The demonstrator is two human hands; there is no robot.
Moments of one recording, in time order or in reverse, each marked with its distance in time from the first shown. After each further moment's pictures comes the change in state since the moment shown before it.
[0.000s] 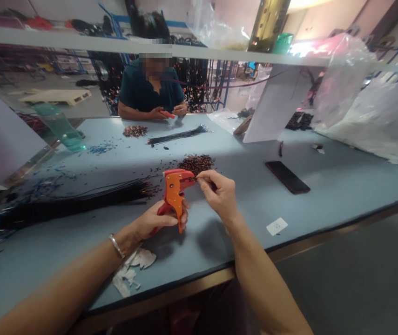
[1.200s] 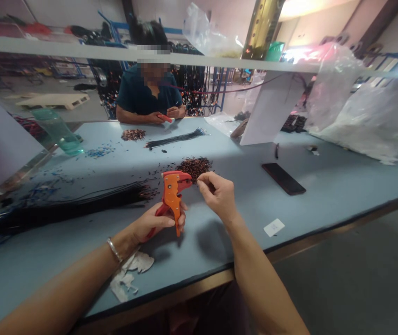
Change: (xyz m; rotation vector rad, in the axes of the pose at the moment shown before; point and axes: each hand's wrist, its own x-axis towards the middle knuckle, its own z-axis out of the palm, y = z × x) left_hand 0.001 0.000 -0.001 -0.060 0.015 -0.015; right_hand 0.002 0.004 -0.005 -0.087 -0.015 -0.017
